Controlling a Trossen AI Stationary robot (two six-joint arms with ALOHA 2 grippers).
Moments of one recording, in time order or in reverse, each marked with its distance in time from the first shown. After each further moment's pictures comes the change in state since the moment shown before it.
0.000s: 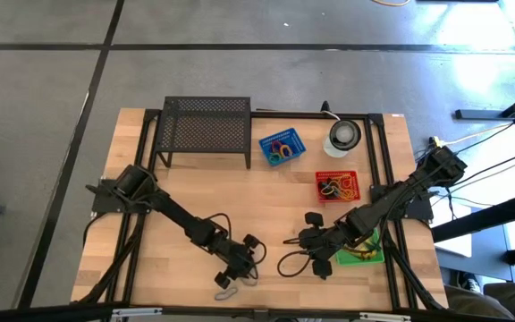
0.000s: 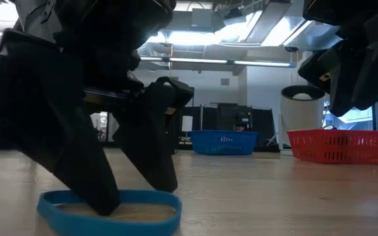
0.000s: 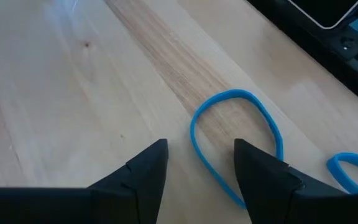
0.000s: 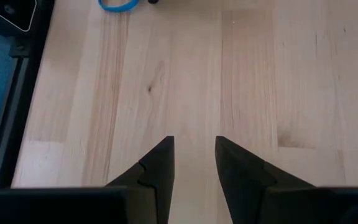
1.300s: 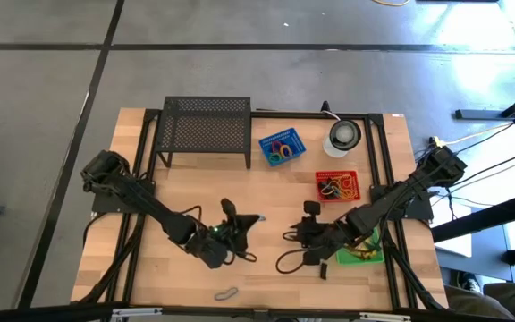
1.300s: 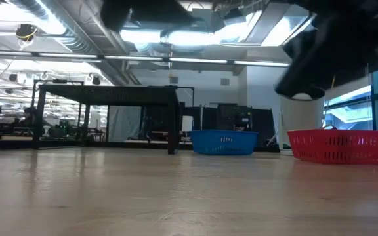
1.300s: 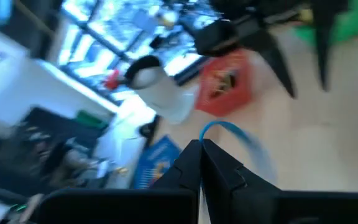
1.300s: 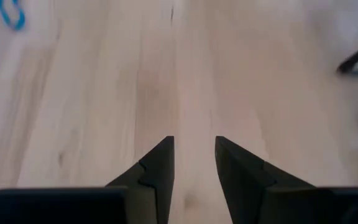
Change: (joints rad) left arm -0.098 -0.283 -0.006 0.065 -1.157 0.279; right arm -0.007 0.000 0.000 0.086 0.368 -0.143
